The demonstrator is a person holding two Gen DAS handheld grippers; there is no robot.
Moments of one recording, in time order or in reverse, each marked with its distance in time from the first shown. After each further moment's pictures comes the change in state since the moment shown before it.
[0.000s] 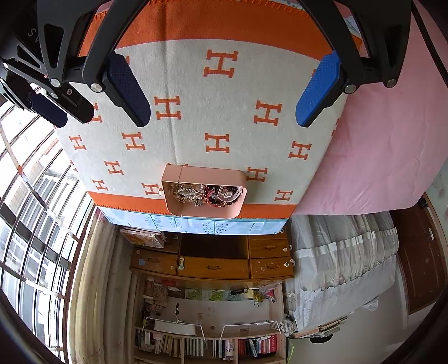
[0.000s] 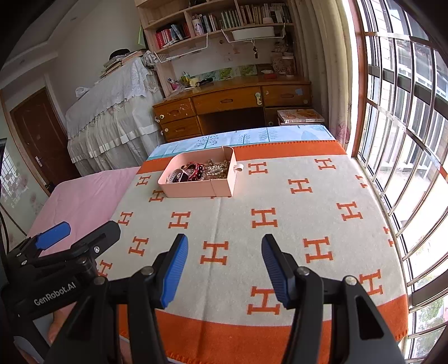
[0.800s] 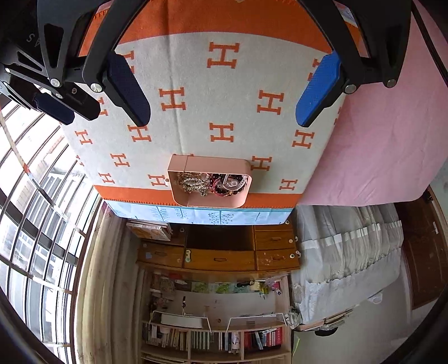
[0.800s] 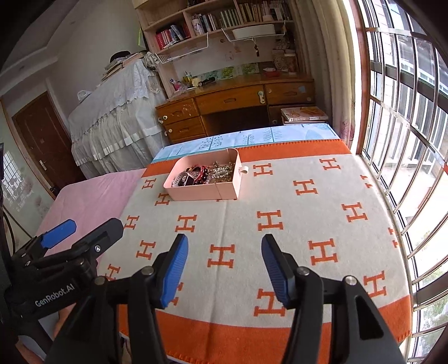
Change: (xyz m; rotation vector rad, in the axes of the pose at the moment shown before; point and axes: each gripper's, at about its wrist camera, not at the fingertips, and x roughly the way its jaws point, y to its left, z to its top) left arm -0.006 0.000 0.008 0.018 -0.040 -0.025; right arm 0.001 -0.002 0.010 0.025 0.012 0.029
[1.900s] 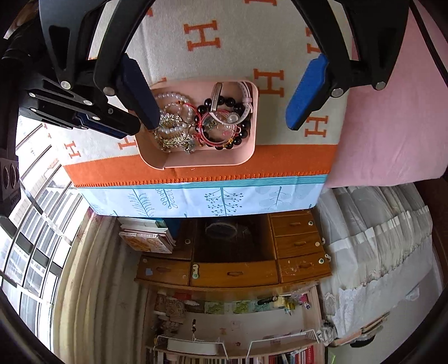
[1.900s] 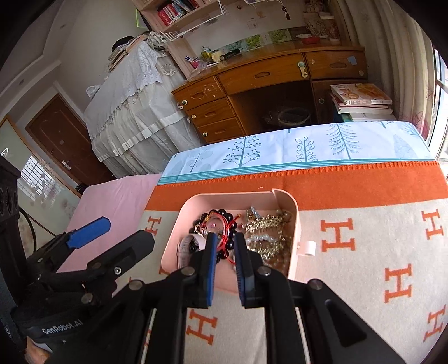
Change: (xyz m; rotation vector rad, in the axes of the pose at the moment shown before) left arm 0.179 0.017 0.129 0.099 0.101 -0.076; right arm 0.204 0.009 0.134 0.022 0.149 0.207
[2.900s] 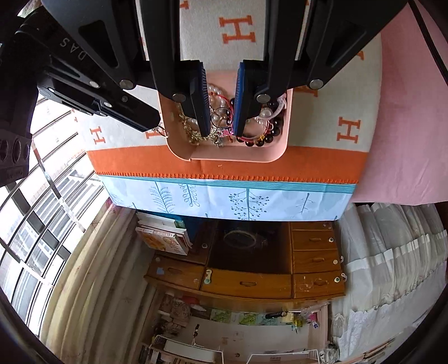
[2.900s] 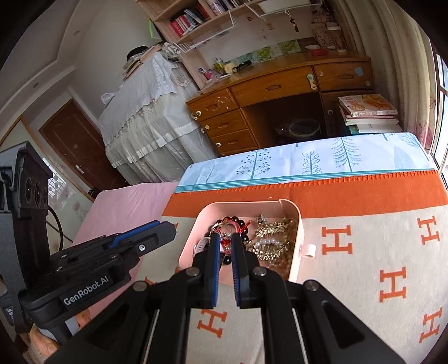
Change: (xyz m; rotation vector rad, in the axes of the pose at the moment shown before) left arm 0.030 -0.003 0.037 -0.106 0.075 -0.149; right arm -0.015 -0.002 0.009 0.004 -0.045 0.078
